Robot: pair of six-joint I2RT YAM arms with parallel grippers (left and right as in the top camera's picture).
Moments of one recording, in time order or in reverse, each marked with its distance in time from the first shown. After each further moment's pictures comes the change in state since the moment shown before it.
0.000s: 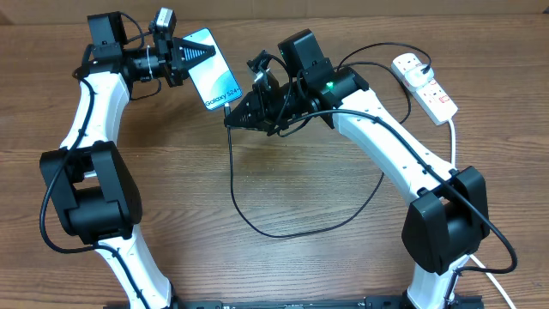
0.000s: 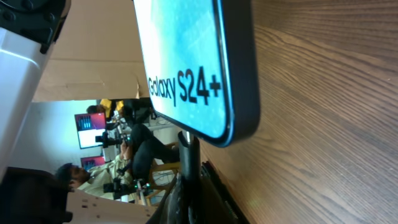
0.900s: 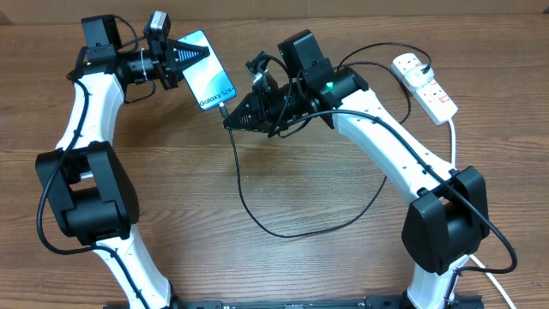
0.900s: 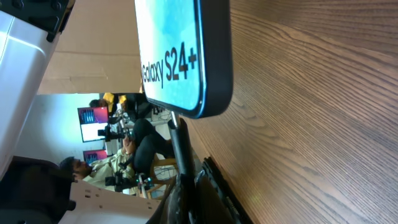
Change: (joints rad) left arm 0.024 0.000 0.000 -0.048 0.013 -0.007; right arm 0.001 0.000 0.000 -0.003 -0.030 -0.012
